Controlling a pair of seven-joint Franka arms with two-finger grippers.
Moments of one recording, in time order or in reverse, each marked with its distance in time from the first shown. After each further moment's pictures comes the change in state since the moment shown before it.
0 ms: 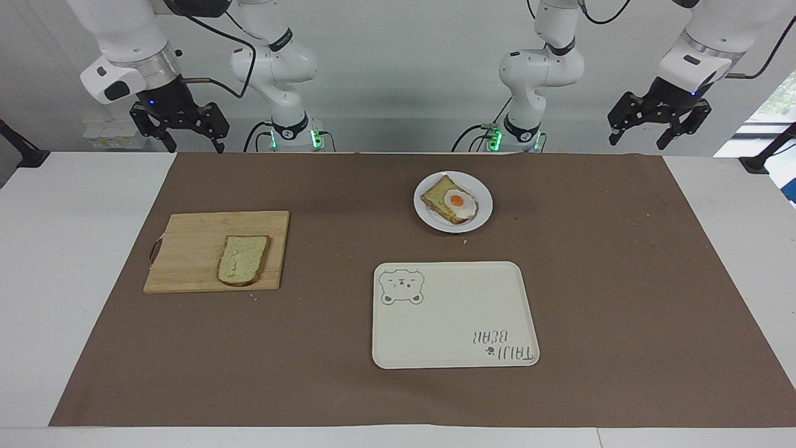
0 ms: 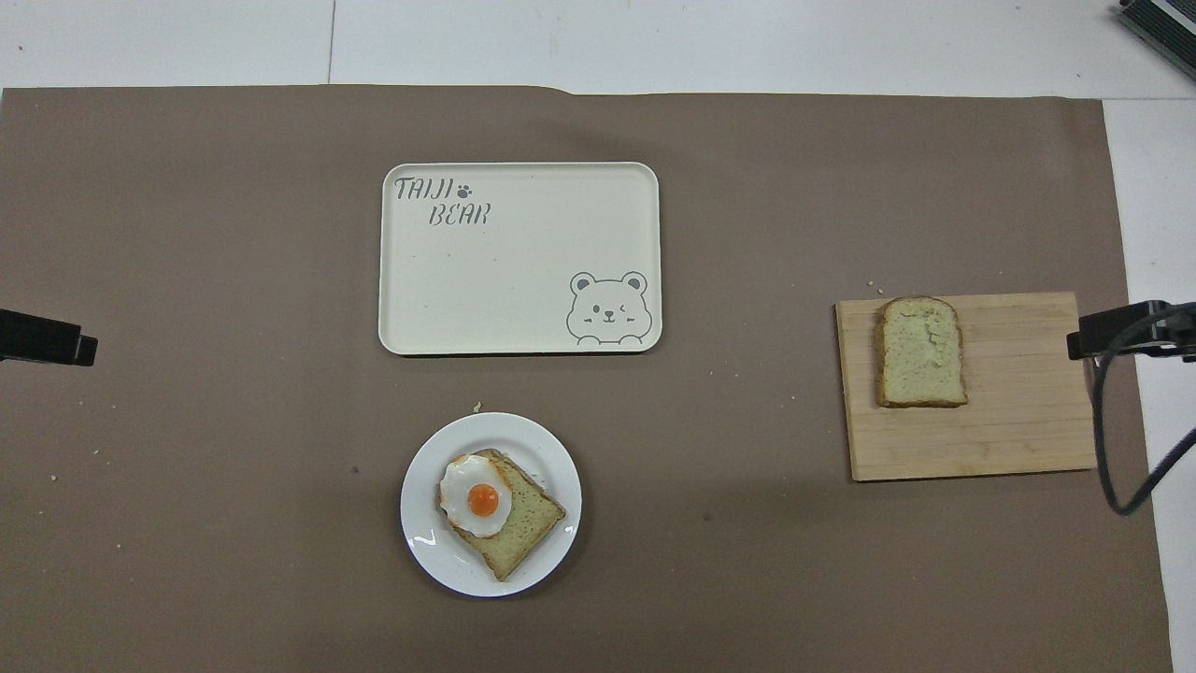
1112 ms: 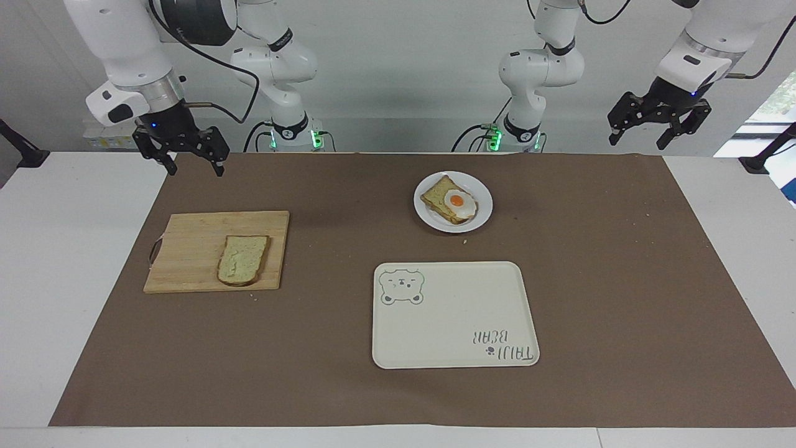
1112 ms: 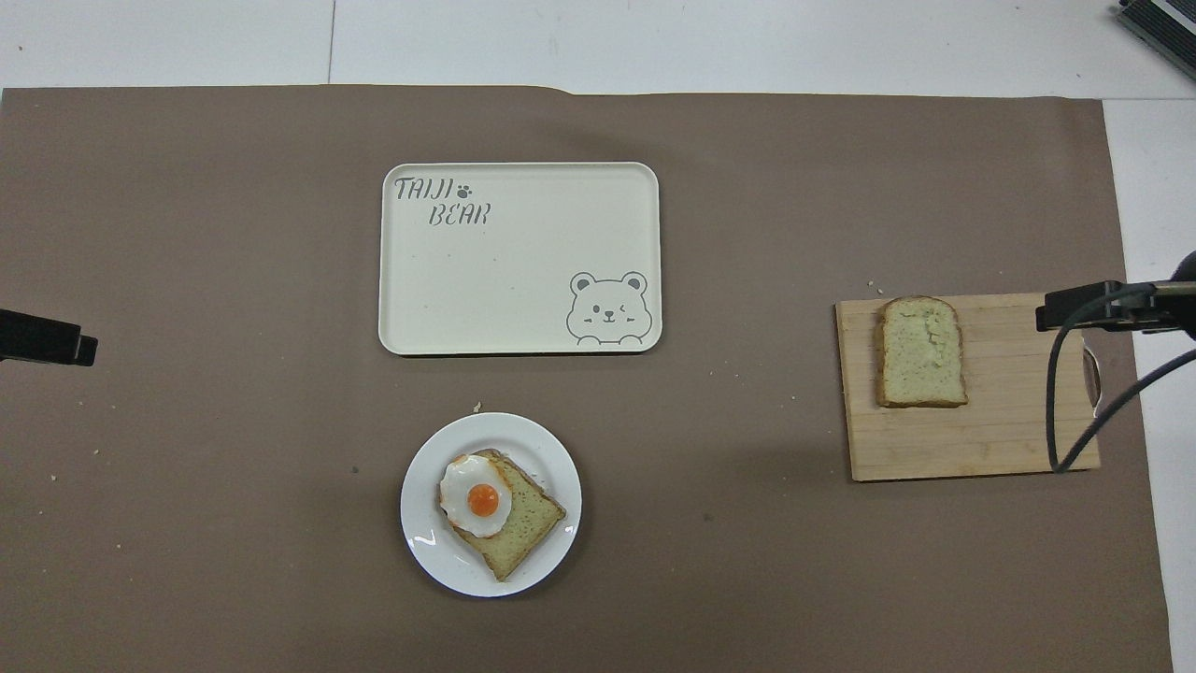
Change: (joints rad) left arm 0.000 0.000 0.000 0.000 0.000 0.001 0.000; right arm 0.000 0.005 0.001 -0.128 0.000 0.209 0.000
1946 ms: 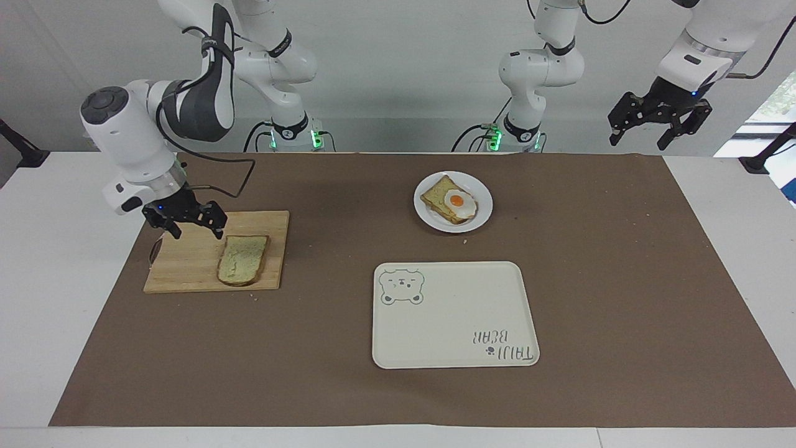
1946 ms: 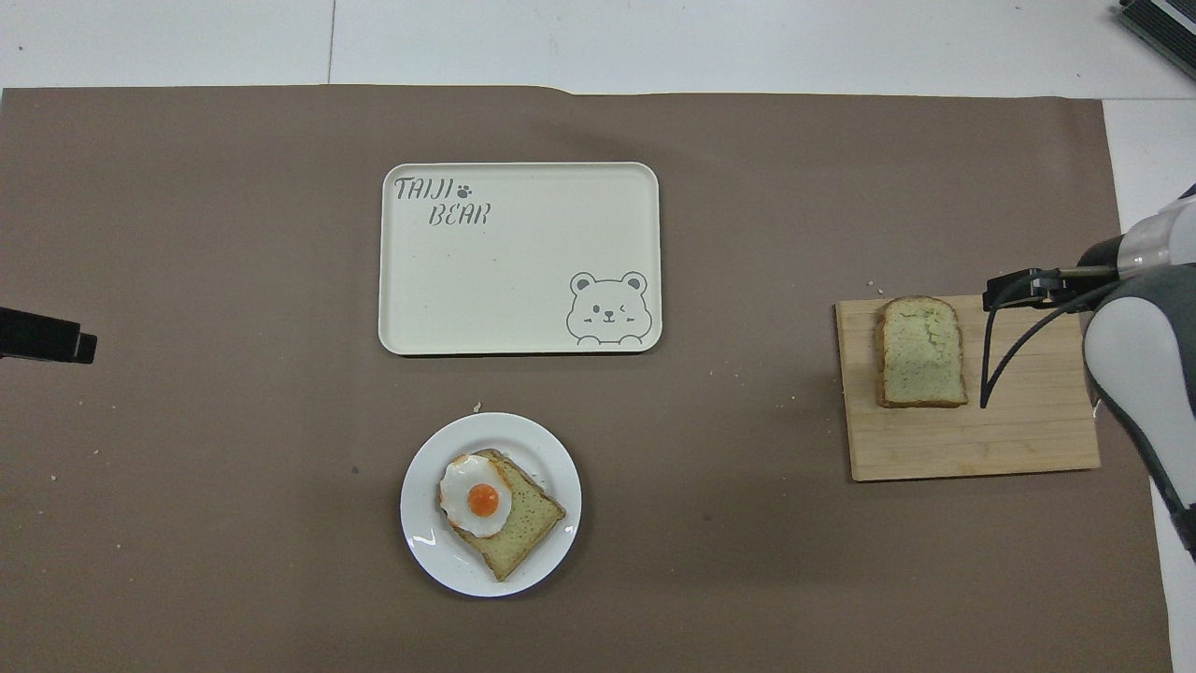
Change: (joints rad) left arm 0.000 0.000 0.000 0.000 0.000 0.006 0.000; right arm -0.081 0.200 -0.003 -0.142 0.045 0.332 -0.107
